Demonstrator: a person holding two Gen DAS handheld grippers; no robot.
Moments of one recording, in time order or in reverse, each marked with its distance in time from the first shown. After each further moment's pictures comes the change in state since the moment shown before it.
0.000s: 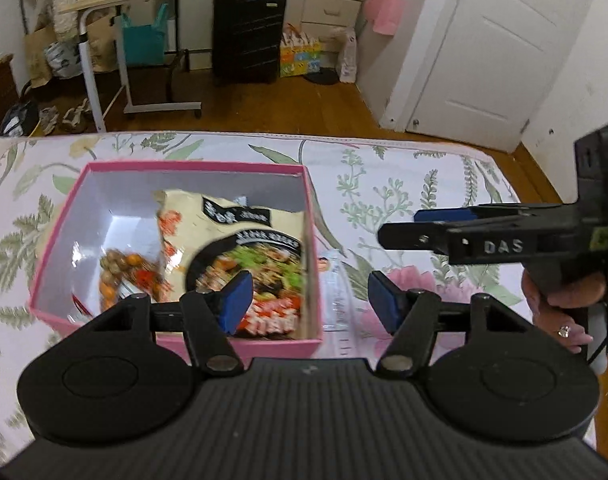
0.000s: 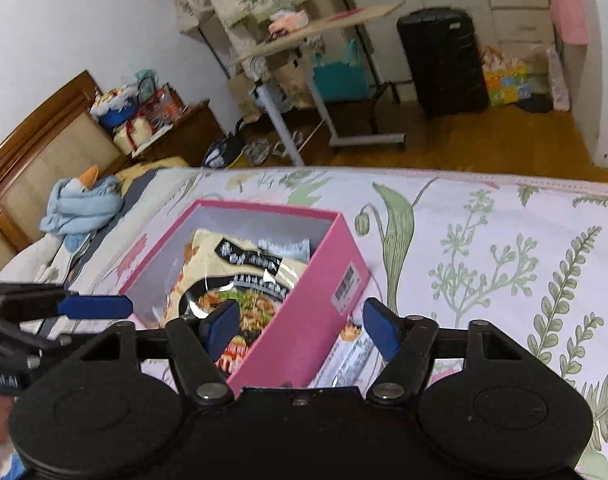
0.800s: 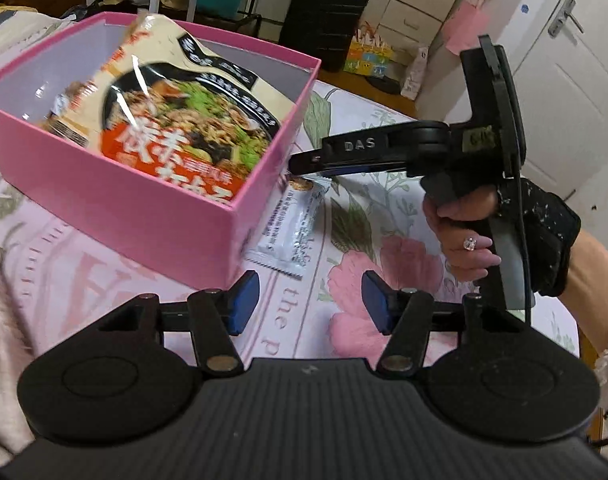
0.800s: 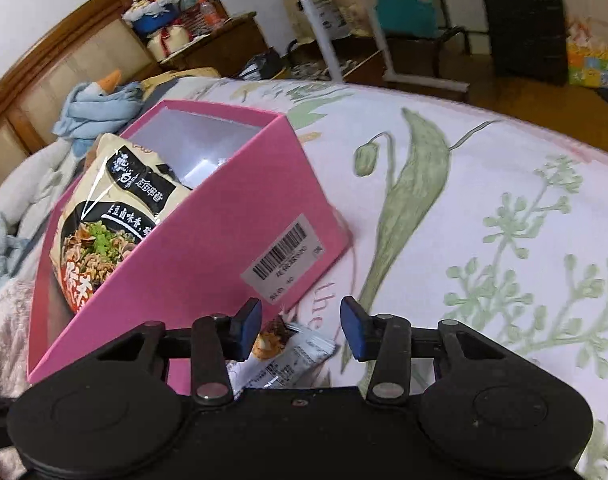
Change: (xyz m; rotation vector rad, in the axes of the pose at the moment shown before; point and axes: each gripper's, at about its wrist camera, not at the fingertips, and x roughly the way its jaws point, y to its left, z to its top) left arm 0.100 -0.049 -0.097 -0.314 -0.061 0.088; right arm 0.141 -0.075 0.001 -0.193 0.219 0.153
